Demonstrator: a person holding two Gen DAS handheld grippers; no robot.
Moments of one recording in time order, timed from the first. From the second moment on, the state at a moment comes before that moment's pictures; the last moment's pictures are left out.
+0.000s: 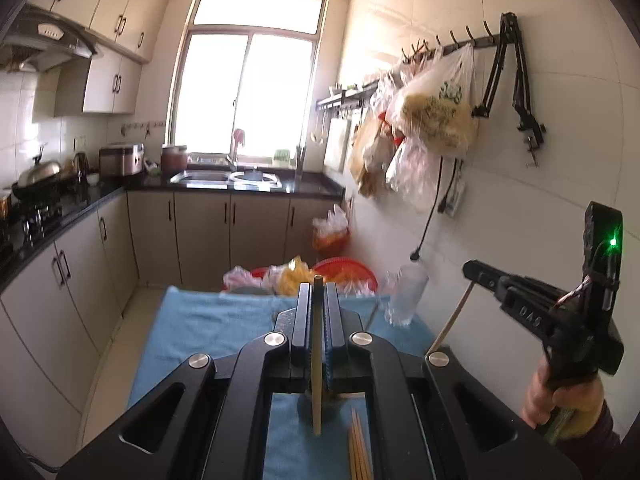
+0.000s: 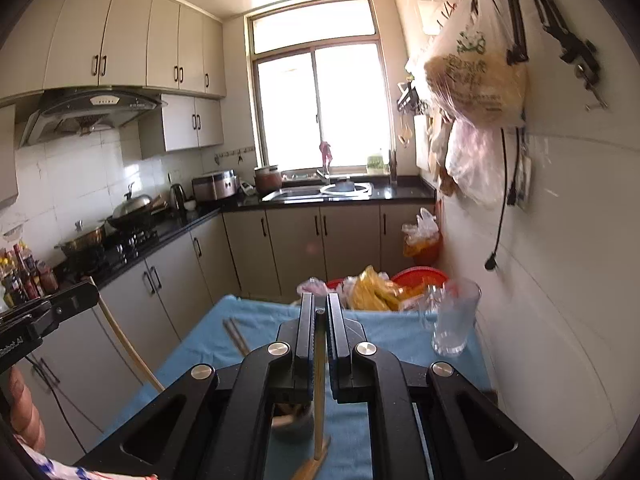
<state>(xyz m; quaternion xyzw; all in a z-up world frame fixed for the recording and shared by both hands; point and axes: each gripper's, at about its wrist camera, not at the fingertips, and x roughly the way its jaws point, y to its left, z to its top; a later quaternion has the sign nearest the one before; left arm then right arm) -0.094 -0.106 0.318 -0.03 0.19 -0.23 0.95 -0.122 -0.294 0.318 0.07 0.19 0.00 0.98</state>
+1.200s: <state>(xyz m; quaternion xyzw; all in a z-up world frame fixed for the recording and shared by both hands) -0.043 -0.126 0.284 -0.02 0.22 -0.19 0.96 -0.078 -0.308 0.246 0.13 0.26 0.02 0.96</state>
